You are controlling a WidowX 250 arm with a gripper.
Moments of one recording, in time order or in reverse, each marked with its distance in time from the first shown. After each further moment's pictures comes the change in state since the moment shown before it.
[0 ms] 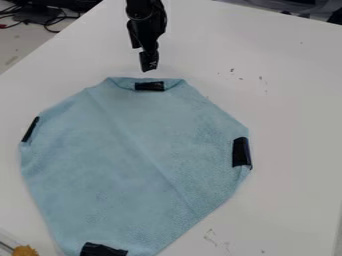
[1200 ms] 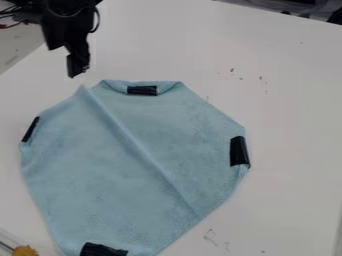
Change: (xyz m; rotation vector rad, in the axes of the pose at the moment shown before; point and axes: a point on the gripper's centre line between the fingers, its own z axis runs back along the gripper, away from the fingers) arm -0.131 -0.020 0.083 0.116 0.242 0.369
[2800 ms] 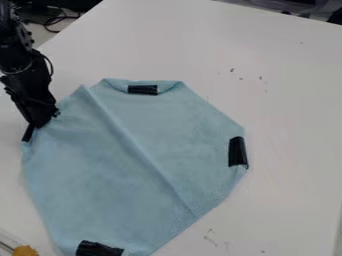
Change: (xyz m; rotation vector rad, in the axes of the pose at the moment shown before) arm -0.082 -0.023 -0.073 -0.292 0.104 0.298
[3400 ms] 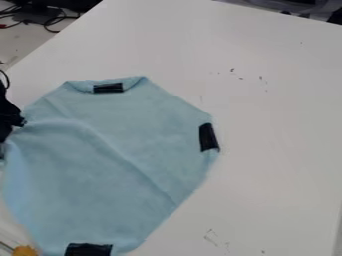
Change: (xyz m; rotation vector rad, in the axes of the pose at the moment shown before) arm -0.059 0.023 -0.001 0.003 0.002 0.333
